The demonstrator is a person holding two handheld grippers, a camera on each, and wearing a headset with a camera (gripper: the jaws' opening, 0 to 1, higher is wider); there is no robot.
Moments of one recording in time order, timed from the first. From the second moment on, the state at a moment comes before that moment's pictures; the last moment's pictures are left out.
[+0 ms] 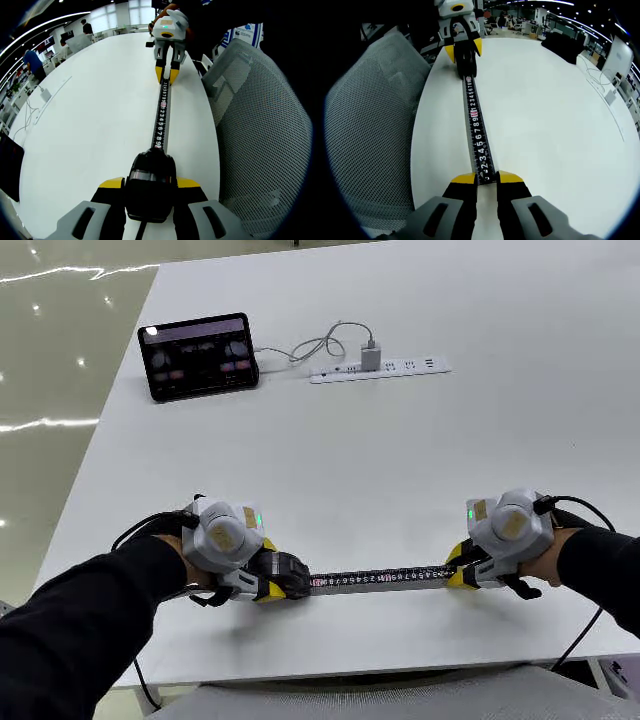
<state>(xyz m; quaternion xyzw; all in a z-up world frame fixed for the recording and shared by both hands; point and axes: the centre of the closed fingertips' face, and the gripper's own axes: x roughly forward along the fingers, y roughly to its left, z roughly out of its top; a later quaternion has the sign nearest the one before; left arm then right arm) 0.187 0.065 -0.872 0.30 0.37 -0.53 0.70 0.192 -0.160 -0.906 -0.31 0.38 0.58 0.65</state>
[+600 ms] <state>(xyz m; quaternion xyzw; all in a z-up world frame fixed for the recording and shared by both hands) 0.187 0.064 -0.872 0.30 0.37 -0.53 0.70 0.193 -0.178 -0.905 -0.32 0.38 0.57 0.65</state>
